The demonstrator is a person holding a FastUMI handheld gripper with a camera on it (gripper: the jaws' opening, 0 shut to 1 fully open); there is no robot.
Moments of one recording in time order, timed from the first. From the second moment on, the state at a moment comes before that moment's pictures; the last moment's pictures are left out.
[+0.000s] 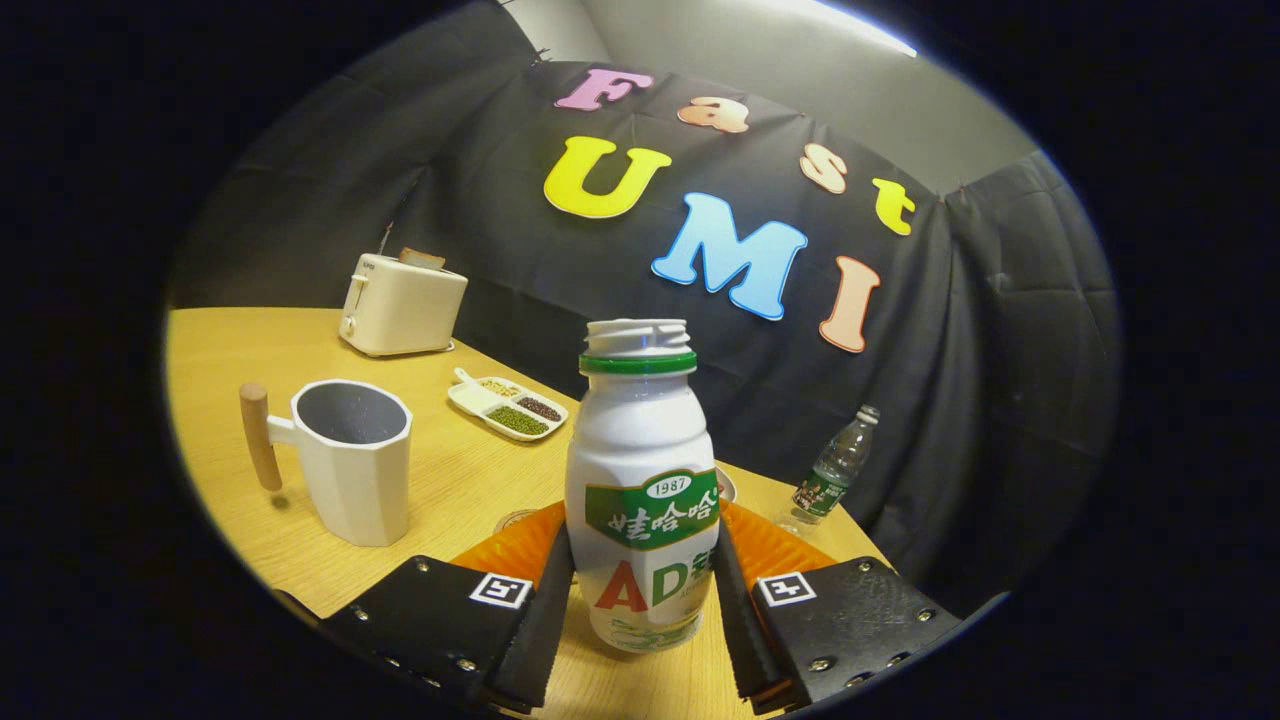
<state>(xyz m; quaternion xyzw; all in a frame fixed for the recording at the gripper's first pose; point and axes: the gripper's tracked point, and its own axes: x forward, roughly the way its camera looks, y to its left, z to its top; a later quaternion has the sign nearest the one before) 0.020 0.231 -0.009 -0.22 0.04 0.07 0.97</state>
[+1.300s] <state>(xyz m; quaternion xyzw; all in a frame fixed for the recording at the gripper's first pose) 0.030 0.264 -0.035 -0.41 0.05 0.12 0.90</state>
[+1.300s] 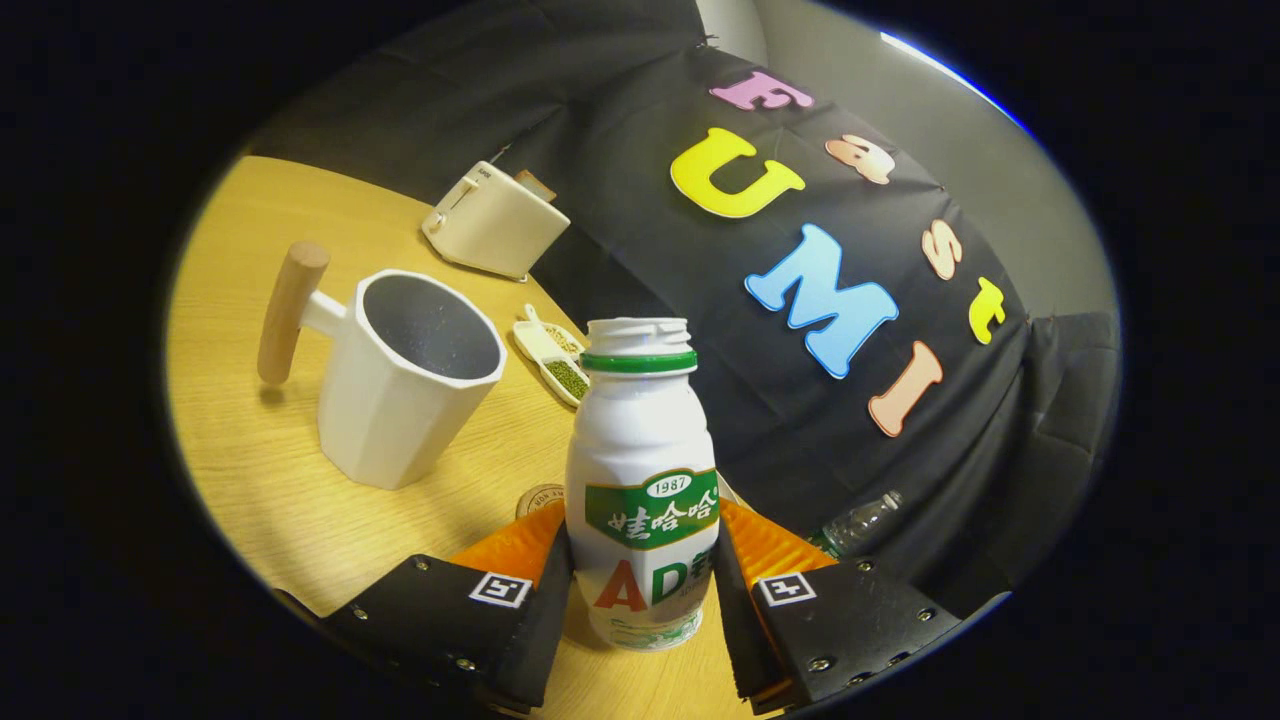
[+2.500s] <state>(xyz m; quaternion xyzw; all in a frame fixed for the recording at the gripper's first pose) 0.032 0.266 -0.003 -0.57 0.00 0.09 0.81</state>
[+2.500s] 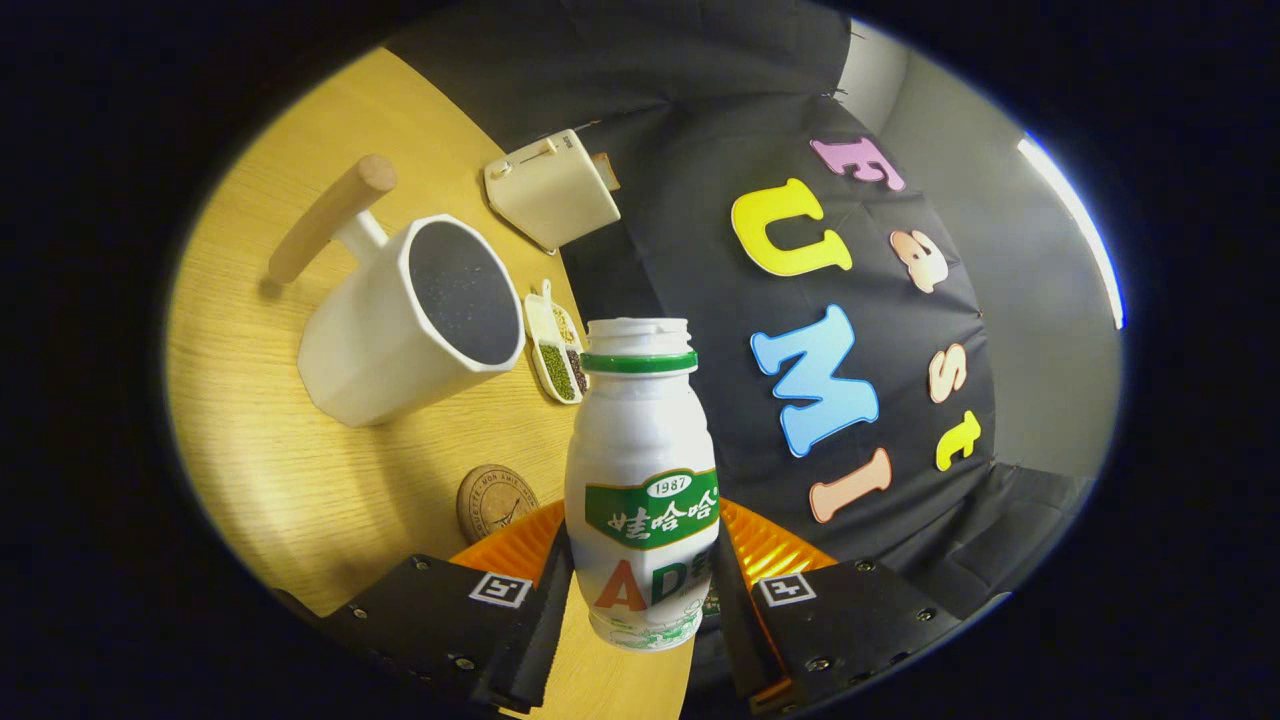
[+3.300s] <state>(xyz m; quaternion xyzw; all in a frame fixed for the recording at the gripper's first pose) 0.033 0.275 0.013 -0.66 -0.04 0.08 0.75</state>
